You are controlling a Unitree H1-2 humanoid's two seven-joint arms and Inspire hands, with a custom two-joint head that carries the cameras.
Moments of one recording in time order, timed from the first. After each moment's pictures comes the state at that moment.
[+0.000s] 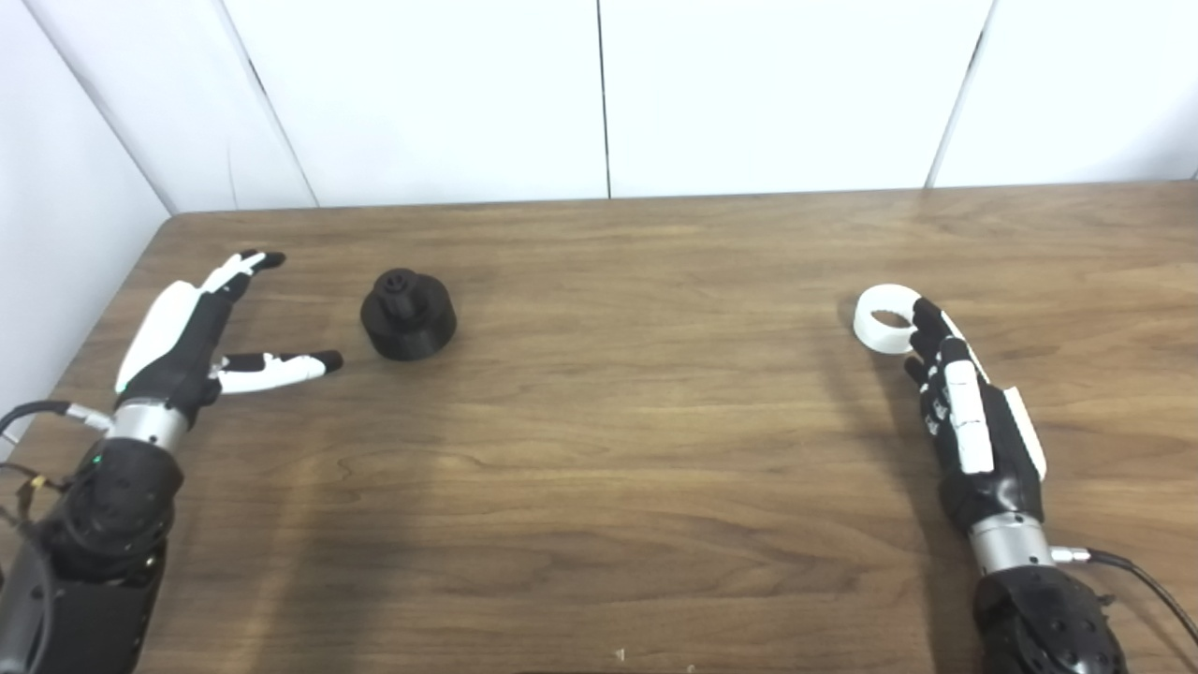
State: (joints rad) left arm -0.16 0.59 0.06 -0.02 0.36 0.21 -0.17; right arm 0.03 -0.08 -0.09 -0.16 0.09 0.06 0.02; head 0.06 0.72
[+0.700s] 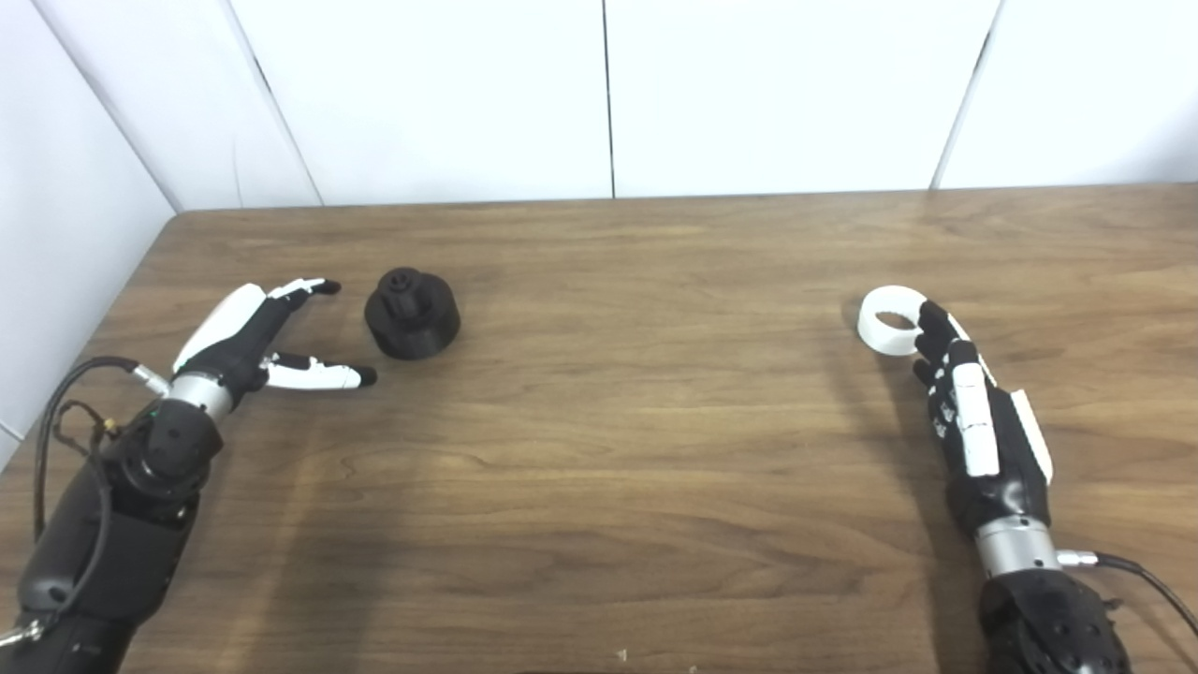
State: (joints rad) left arm -0.29 0.62 -0.07 0.17 0.40 0.22 -0.25; right arm 0.03 -0.08 -0.09 -0.16 0.05 0.06 0.01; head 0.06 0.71
